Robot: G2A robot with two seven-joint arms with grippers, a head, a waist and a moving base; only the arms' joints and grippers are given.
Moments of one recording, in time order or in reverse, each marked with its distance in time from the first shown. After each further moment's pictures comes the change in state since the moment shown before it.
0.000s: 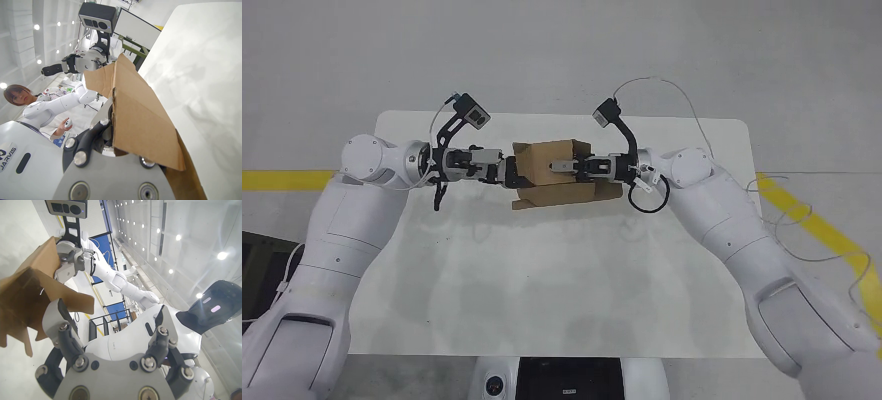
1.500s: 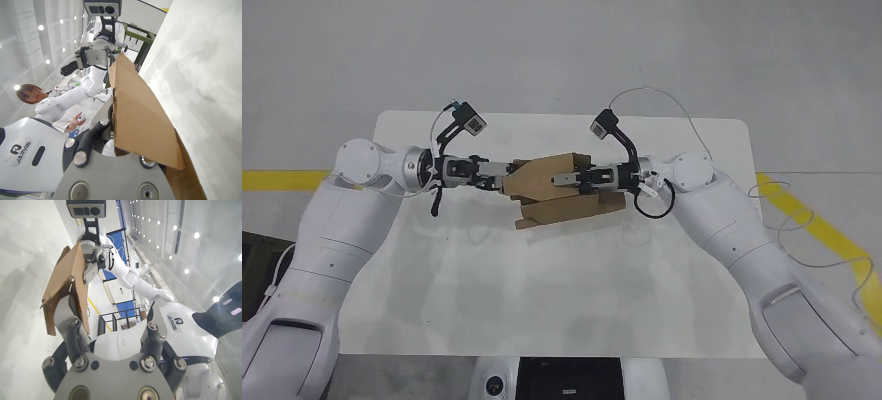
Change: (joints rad) left arm 0.009 0.047 0.035 -0.029 0.032 -0.028 0.028; right arm -0.026 0.024 -0.003 -0.042 0.051 0.084 0.084
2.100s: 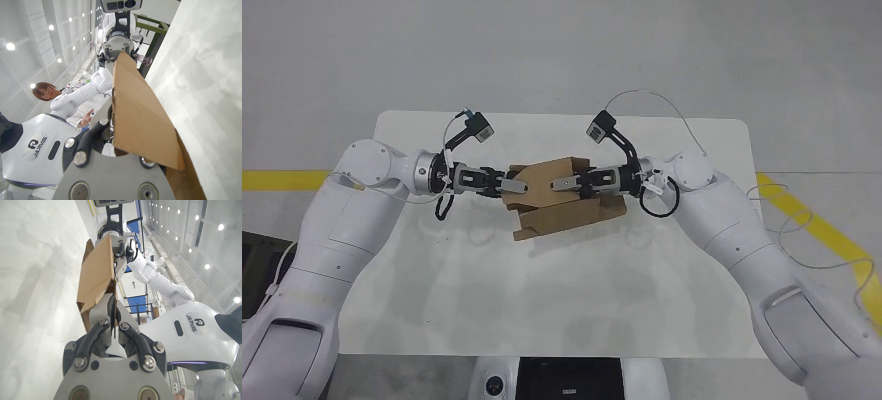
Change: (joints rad) left arm -0.007 0.006 0.033 -0.032 0.170 -0.022 0.022; right arm -0.010 0.009 0.005 -0.042 0.115 0.100 0.100
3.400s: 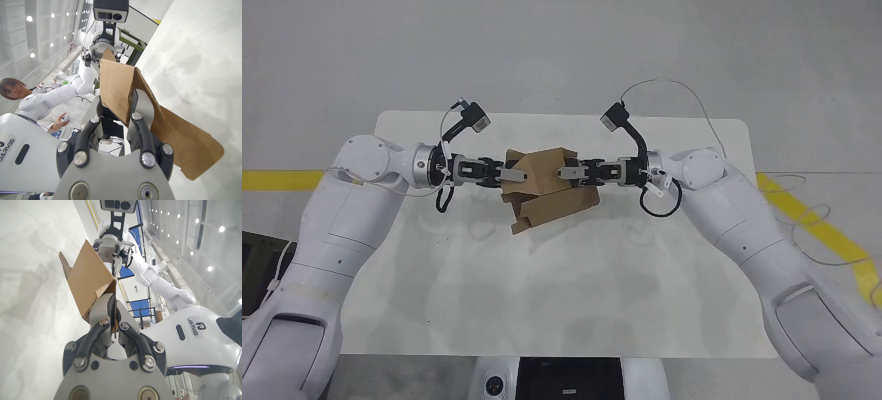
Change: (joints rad) left arm -0.024 -0.018 -0.013 0.035 0.019 -0.027 0.027; right arm 0.032 0.043 -0.043 0.000 -0.145 -0.172 -0.172
